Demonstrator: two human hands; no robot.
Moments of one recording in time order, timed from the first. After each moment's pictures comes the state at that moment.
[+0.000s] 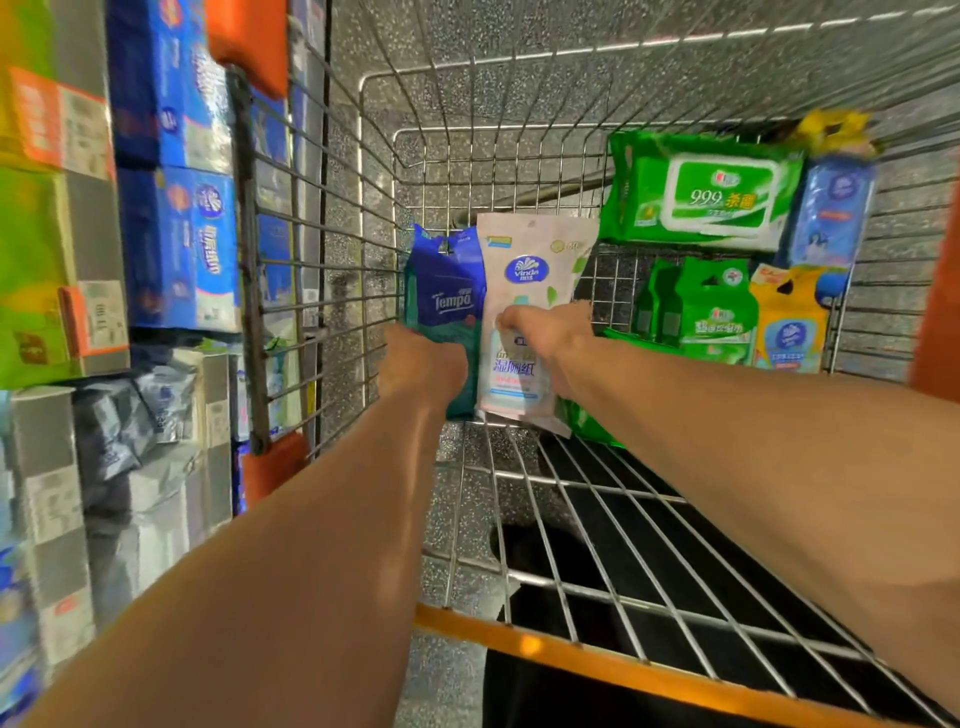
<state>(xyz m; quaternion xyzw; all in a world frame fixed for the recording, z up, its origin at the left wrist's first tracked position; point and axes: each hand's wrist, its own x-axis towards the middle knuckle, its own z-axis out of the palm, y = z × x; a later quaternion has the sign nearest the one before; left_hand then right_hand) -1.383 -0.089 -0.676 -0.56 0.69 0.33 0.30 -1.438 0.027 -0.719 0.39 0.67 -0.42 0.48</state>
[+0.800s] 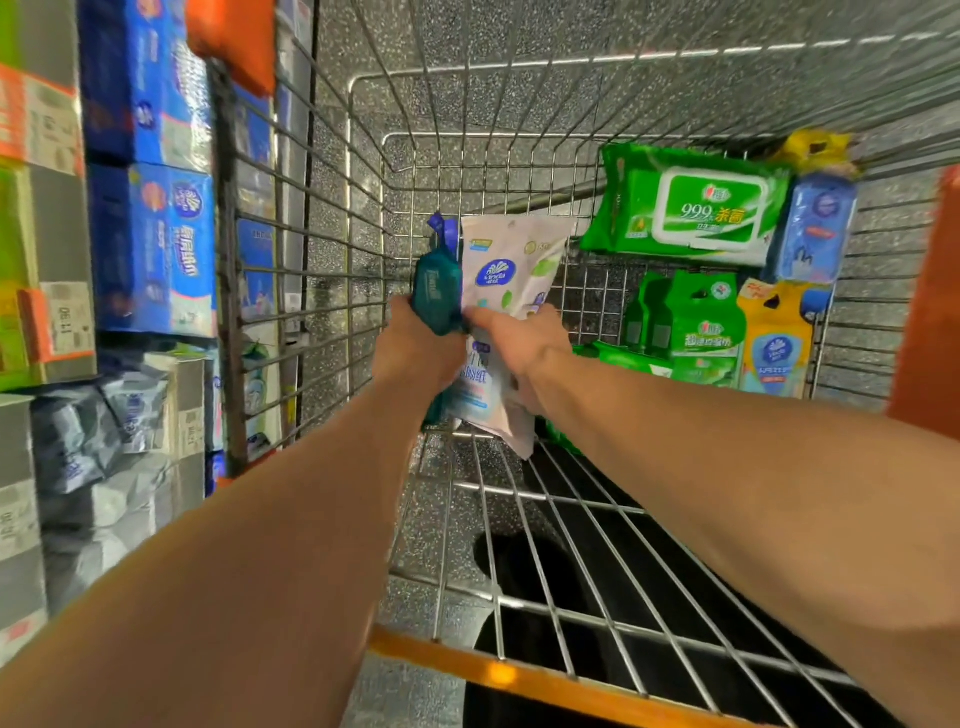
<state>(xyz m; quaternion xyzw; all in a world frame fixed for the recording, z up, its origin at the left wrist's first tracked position) -1.403 -0.096 -0.688 -0.47 0.75 0.34 0.31 -1.433 0.010 -0.714 0.39 0.69 -0.44 0.43</state>
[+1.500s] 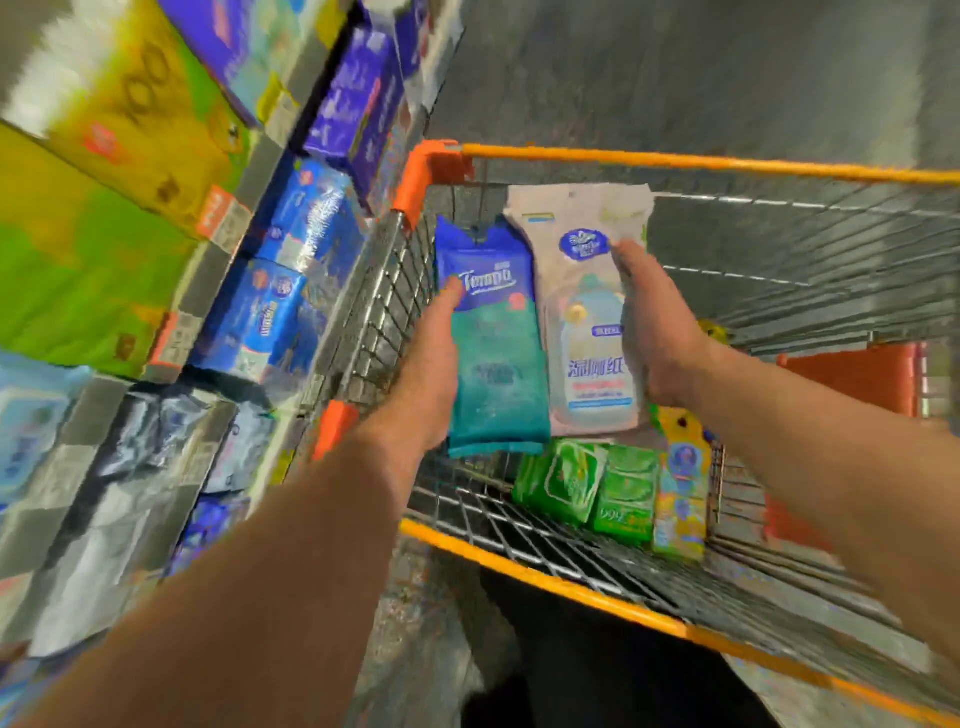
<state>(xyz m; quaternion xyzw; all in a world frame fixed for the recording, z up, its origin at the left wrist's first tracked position) -1.404 -0.072 -0.515 -0.43 0.39 0.80 0.13 -1.509 0.084 -0.502 0.16 0.57 -0.68 0.43</state>
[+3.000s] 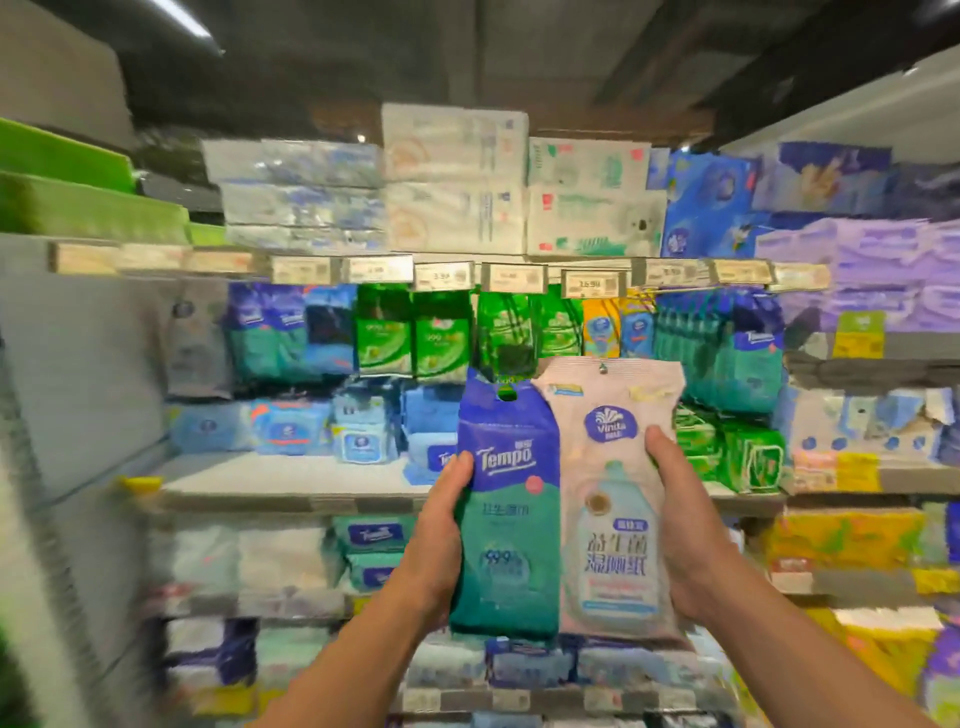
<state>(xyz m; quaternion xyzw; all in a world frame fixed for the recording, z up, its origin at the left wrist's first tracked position) -0.721 -0.042 -0.071 -0.34 0.39 0.65 -0.56 -0.913 -0.045 -0.040 -0.39 0.38 -0.58 0.61</state>
